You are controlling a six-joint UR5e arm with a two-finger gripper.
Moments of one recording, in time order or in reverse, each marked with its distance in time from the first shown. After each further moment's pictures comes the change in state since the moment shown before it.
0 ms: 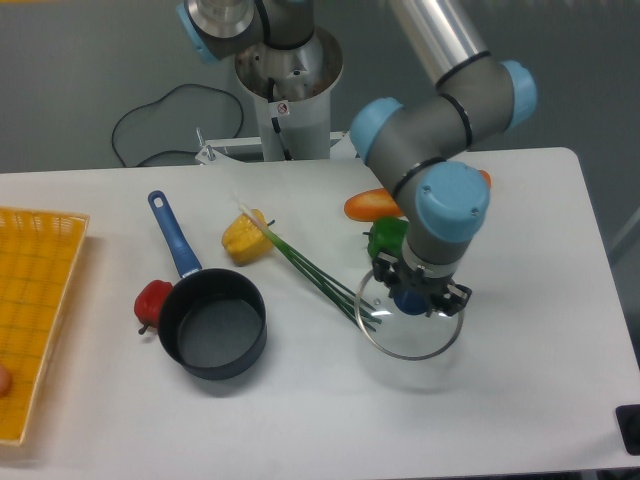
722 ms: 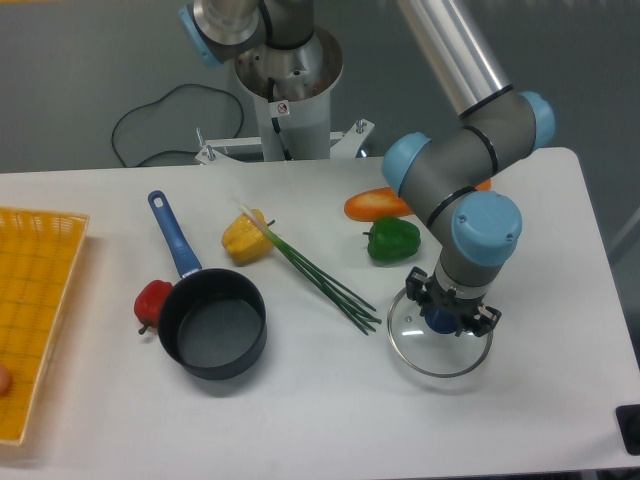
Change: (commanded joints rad) arm 0.028 -0.060 0.003 0.089 0.014 0.215
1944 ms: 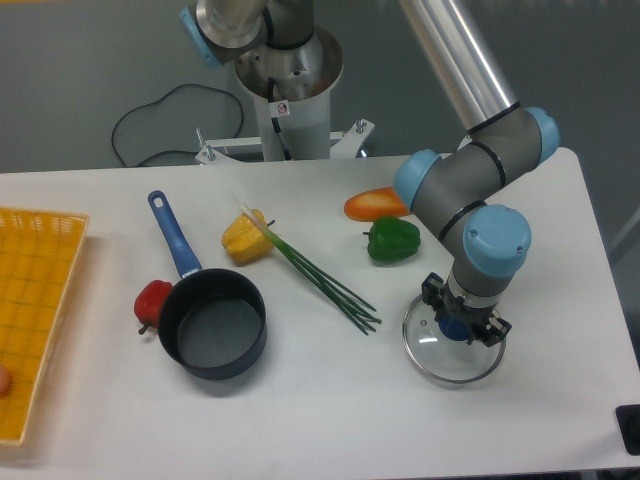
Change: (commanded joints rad) arm 0.011 -0.043 0.000 0.052 0.014 0.034
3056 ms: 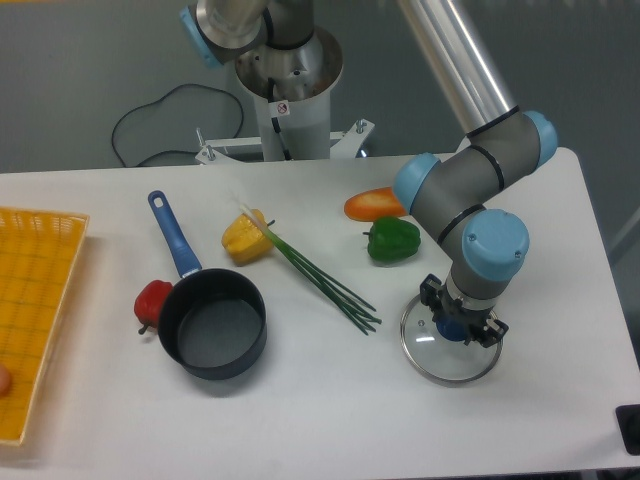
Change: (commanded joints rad) arm -0.003 -0.006 -0.005 0.000 0.000 -0.002
